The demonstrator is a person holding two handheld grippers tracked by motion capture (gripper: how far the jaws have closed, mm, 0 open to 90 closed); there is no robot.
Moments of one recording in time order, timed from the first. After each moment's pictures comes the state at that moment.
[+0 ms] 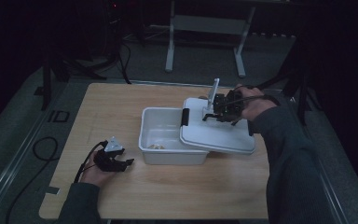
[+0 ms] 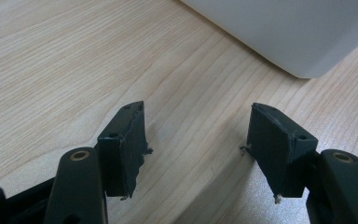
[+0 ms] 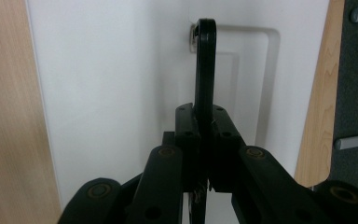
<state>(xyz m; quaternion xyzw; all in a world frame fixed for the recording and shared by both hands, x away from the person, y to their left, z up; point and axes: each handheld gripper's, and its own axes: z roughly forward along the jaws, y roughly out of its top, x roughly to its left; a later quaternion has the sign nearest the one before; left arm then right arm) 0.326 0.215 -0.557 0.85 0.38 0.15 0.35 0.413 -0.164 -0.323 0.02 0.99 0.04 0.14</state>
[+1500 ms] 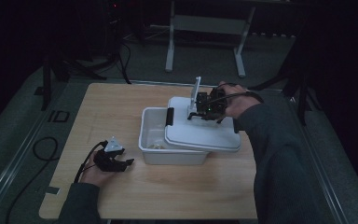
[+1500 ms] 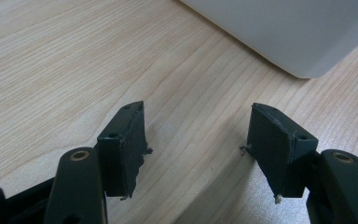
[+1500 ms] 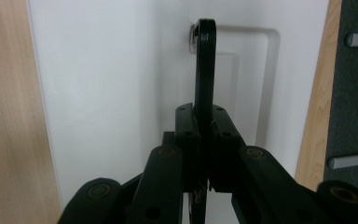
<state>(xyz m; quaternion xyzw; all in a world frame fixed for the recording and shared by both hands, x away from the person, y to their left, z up) 0.326 0.215 -0.557 0.85 0.38 0.15 0.35 0.412 -0.118 -0.320 0.00 0.99 0.05 0.14</state>
